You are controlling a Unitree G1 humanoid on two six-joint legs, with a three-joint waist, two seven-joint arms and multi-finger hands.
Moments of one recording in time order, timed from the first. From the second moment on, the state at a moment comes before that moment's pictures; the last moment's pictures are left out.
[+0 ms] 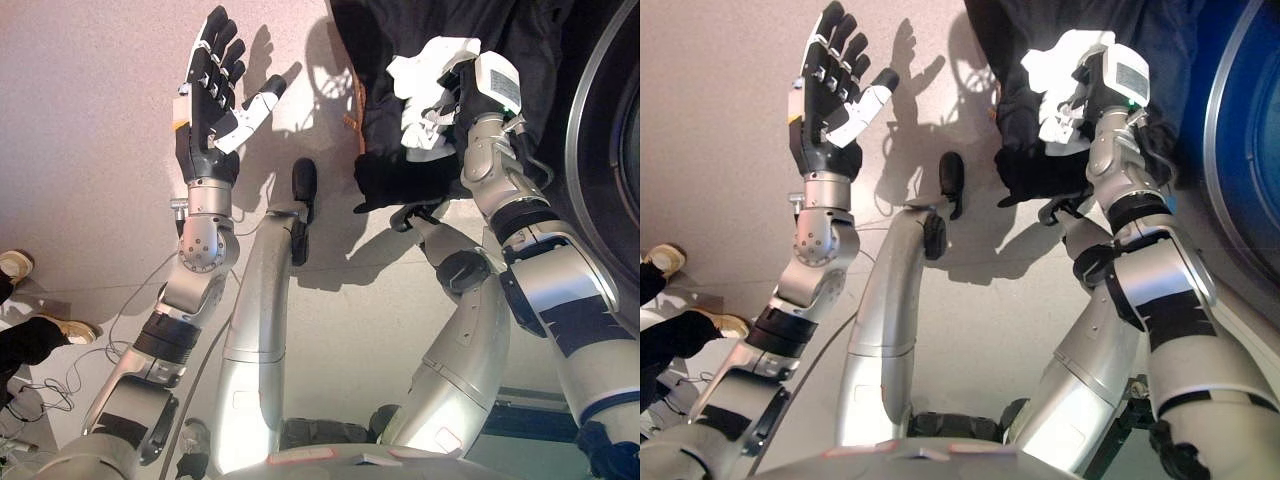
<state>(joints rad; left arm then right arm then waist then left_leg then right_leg) -0.47 0.40 -0.27 0.06 -0.41 -0.38 0.38 -1.17 -0.50 0.45 1.23 -0.39 -0.07 -0.36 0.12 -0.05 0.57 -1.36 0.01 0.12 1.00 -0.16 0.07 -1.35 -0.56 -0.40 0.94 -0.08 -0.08</state>
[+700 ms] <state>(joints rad) -0.35 0.40 -0.09 -0.02 -0.34 -0.37 0.46 -0.63 -0.52 0.01 0.20 -0.30 -0.13 -0.41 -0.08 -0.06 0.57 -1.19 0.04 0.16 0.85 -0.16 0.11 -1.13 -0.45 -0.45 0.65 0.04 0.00</state>
